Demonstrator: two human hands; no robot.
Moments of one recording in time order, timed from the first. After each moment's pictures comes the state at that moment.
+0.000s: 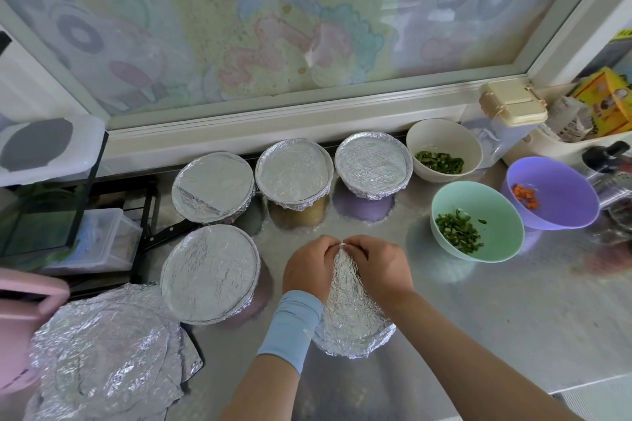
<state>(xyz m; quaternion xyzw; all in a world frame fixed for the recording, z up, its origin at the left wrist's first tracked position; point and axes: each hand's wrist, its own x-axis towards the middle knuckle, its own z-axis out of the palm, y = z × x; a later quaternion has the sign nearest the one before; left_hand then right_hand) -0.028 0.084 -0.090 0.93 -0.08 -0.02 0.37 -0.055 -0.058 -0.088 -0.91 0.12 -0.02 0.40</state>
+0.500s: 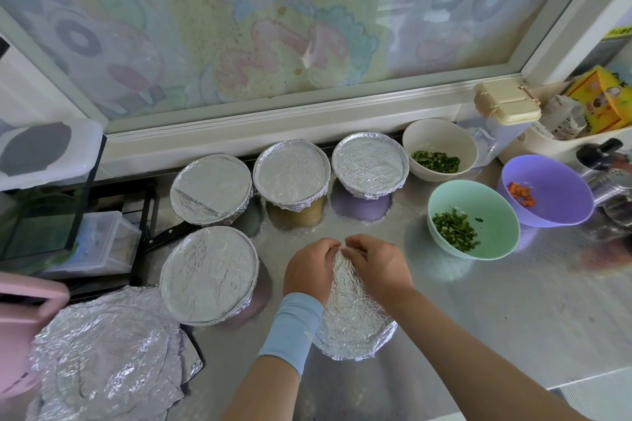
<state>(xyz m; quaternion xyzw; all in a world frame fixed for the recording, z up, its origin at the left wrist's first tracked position) -0.033 0.083 -0.091 0.93 -0.08 -0.02 0.37 -0.055 -0.062 -0.088 -0.91 0.13 0.02 0.40</state>
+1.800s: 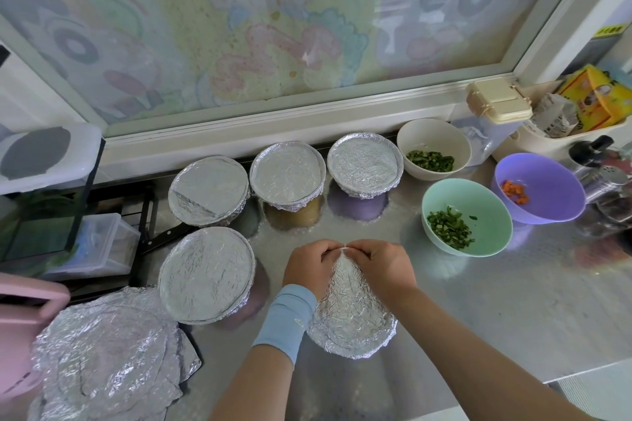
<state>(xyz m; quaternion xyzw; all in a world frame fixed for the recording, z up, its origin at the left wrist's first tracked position) -0.028 0.081 -0.088 0.89 -0.07 -0.12 0.43 -0.063 -0.074 -0.083 -0.90 0.14 0.03 0.41</state>
